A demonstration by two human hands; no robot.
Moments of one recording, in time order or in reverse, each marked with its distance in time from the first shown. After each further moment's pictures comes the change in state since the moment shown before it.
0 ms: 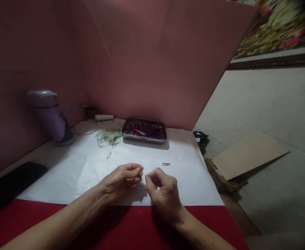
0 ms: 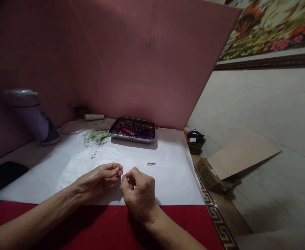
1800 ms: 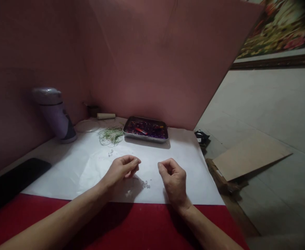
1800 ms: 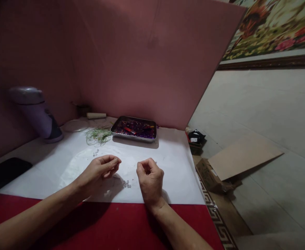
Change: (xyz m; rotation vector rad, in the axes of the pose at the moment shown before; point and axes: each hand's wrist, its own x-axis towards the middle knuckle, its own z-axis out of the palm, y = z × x) left_hand -0.006 0.007 0.005 0.350 0.196 0.295; right_hand 0.017 0.013 -0.008 0.242 0.206 0.206
